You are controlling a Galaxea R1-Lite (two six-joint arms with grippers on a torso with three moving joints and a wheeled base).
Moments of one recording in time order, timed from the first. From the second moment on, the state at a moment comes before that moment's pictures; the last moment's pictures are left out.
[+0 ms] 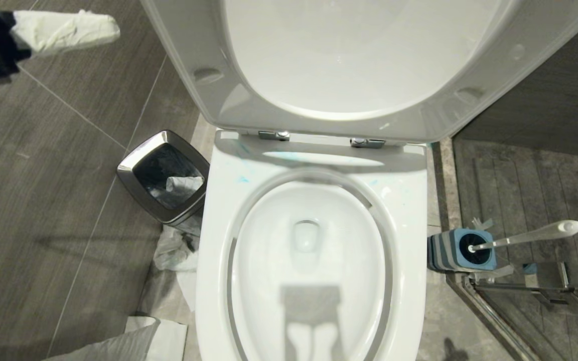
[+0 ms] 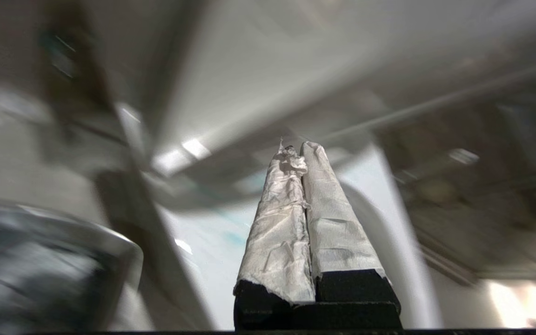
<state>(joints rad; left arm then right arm) -0.30 1.25 -1.37 0.03 -0.44 -0.07 0.01 0.00 0.00 -0.03 0.01 -0.01</state>
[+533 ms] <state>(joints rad) -0.16 1.59 -1.83 -0.20 -0.27 0.01 0.01 0.00 0.00 -0.03 0.01 -0.01</state>
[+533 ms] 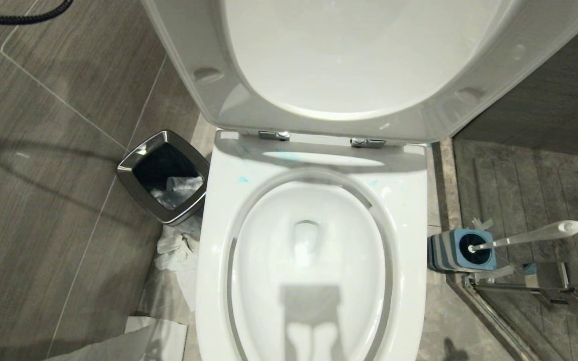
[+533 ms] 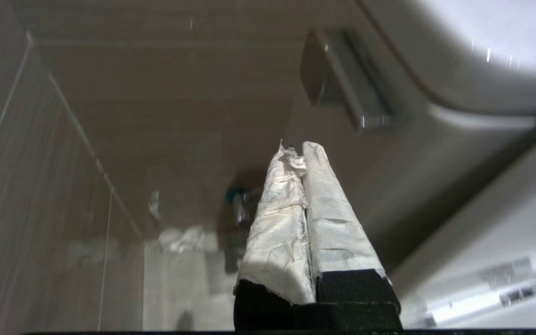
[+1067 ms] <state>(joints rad) -0.15 1.67 -1.95 -0.33 -0.42 -0.21 0.01 0.00 0.00 -0.03 0.01 -0.01</state>
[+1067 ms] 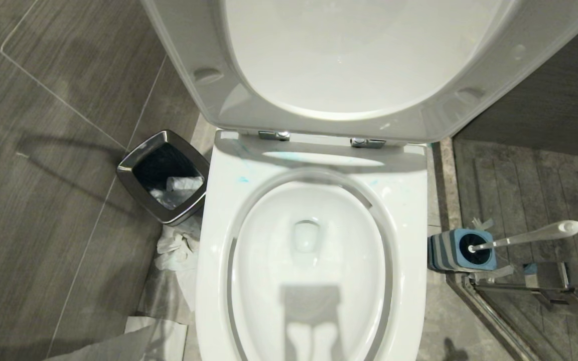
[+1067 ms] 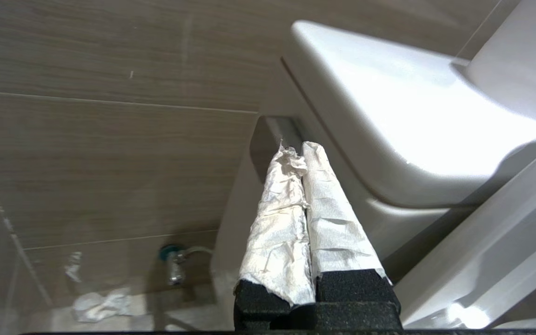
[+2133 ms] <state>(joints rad) -0.14 1.66 -1.83 -0.67 -0.66 -0.70 0.01 0.00 0.00 -0.03 0.02 -0.01</state>
